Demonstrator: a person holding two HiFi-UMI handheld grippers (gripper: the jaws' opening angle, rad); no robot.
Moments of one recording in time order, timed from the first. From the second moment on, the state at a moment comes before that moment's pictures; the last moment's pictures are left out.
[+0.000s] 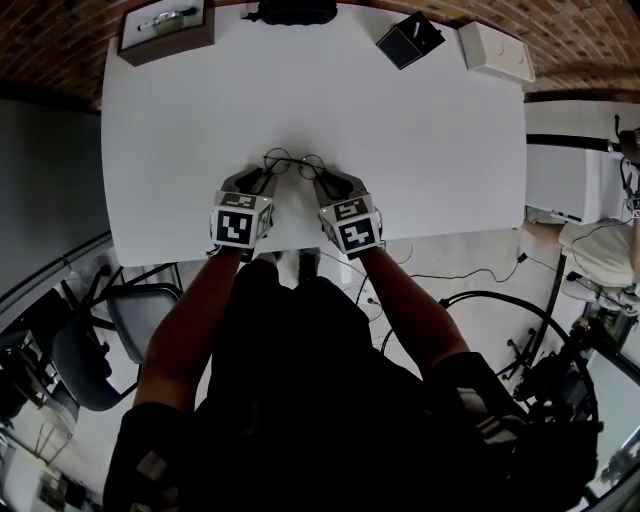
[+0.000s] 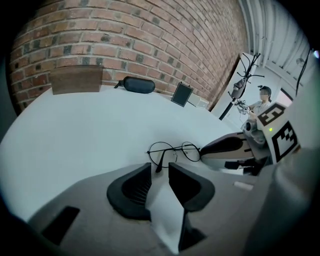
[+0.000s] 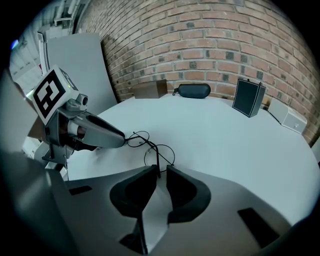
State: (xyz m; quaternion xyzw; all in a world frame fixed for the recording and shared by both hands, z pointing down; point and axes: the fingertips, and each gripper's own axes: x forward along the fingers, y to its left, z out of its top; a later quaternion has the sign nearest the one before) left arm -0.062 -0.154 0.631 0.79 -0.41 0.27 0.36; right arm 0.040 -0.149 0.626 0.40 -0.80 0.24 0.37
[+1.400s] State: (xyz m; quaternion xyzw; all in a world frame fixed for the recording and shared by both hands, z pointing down) left arm -0.057 -0.120 0.614 0.80 -0.42 0.27 0.34; right arm 0.008 -0.119 0.587 0.32 -0.87 0.15 0.34
